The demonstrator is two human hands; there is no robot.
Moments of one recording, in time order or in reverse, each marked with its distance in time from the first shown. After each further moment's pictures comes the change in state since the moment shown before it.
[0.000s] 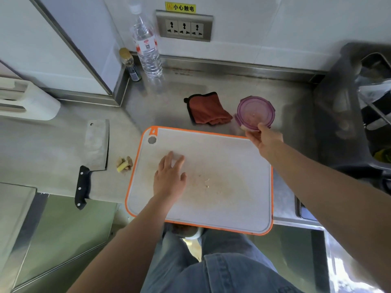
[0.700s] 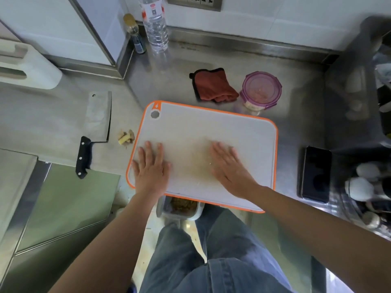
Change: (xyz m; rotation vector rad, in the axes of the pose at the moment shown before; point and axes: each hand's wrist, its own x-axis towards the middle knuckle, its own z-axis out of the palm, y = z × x) left_hand -0.044 -0.053 0.030 0.014 0.027 -0.156; right_hand -0.076 0.136 -0.066 -1.547 -0.858 -1.055
